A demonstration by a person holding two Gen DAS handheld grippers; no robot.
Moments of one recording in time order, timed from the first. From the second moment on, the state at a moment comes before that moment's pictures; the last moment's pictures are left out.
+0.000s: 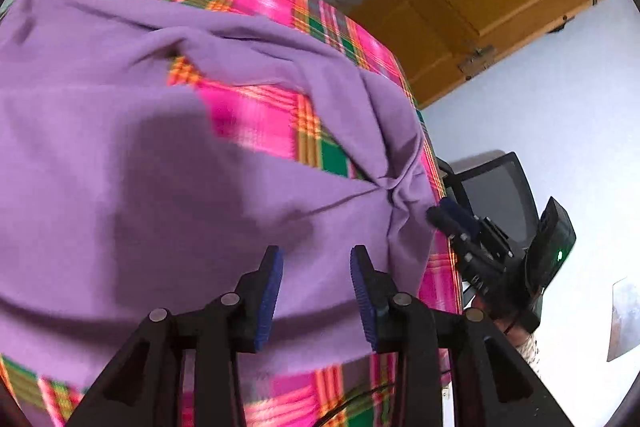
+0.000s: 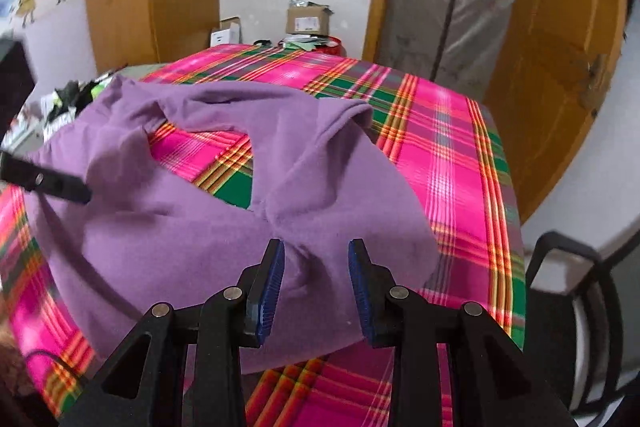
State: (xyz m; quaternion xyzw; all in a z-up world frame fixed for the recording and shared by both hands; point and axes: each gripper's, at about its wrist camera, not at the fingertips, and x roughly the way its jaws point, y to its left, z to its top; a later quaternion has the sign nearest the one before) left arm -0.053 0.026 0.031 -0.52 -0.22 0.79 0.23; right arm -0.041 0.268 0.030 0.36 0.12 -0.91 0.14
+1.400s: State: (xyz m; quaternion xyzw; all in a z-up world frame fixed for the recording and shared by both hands) left arm -0.193 0.095 -0.009 -0.57 -0.32 0.70 0.28; right arm -0.047 0.267 0.008 0.34 0.15 -0.93 0.06
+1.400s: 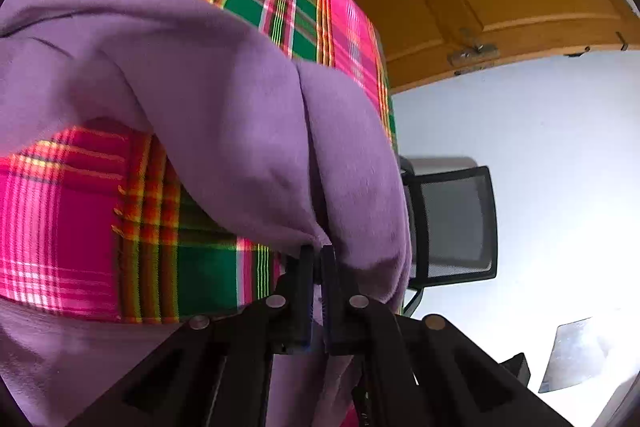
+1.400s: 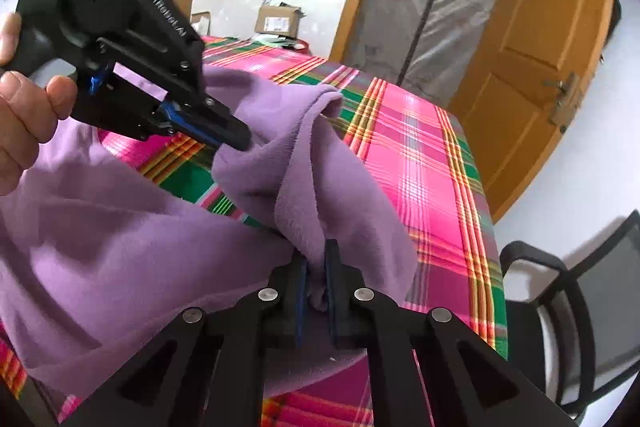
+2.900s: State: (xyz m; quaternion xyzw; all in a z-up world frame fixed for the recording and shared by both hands) left arm -0.084 0.089 0.009 -0.55 -0.23 0.75 0.28; right arm -0.018 0.257 0.030 0.32 0.19 -0.92 0.09
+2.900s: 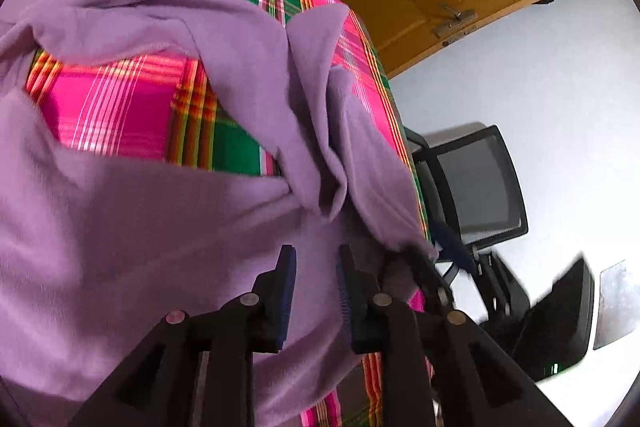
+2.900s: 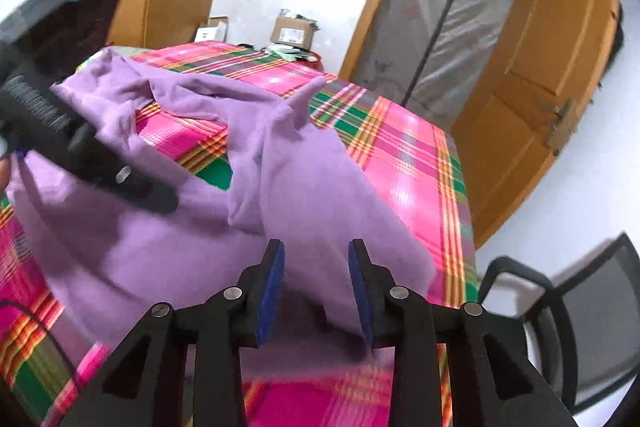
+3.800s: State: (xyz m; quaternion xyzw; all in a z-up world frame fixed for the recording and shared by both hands) left arm 0.008 -0.003 0.005 -0.55 -0.18 0.79 0.20; right arm -0.050 0.284 0.032 0.36 0.09 -0.93 0.05
